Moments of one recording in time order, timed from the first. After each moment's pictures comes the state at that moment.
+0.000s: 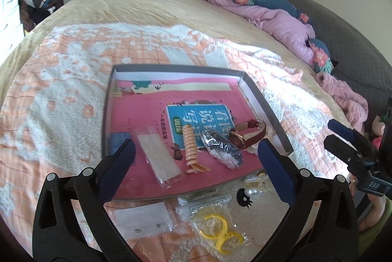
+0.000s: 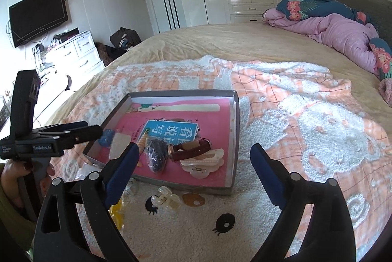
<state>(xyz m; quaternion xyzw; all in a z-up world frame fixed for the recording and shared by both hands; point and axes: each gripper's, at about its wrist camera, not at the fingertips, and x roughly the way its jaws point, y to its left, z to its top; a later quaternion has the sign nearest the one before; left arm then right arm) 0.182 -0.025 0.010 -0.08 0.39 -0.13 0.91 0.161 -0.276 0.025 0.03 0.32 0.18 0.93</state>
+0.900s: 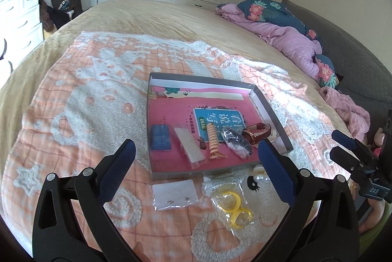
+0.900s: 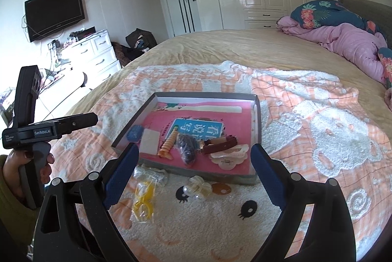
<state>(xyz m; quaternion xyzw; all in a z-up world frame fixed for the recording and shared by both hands) 0.129 0.020 0.036 -0.10 0.36 -0.09 0.92 0.122 -0.253 0.045 0.02 0.31 0.23 0.92</state>
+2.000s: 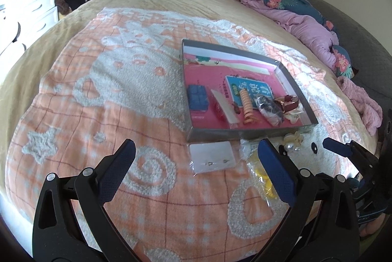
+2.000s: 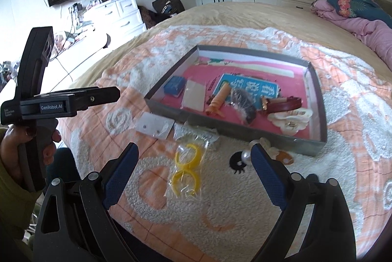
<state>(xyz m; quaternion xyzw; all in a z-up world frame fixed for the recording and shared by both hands) 0.102 0.054 -0.008 -0.10 0.41 -0.05 0.91 0.107 -0.174 -0.012 -0.03 0.38 0.30 0.87</state>
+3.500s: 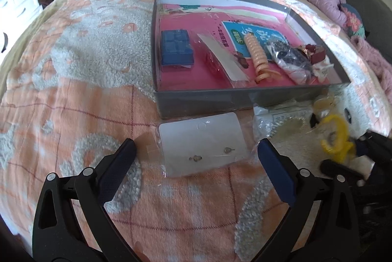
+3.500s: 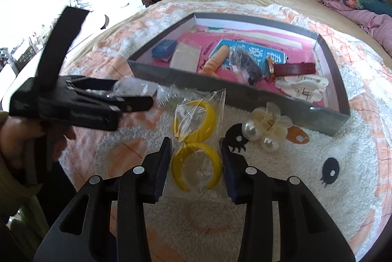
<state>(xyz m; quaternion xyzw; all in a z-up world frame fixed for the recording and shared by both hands) 0.143 0.006 -0.082 -0.02 0.49 -0.05 0.87 0.117 -0.176 -0.064 -0.06 0.41 0.30 0.86</state>
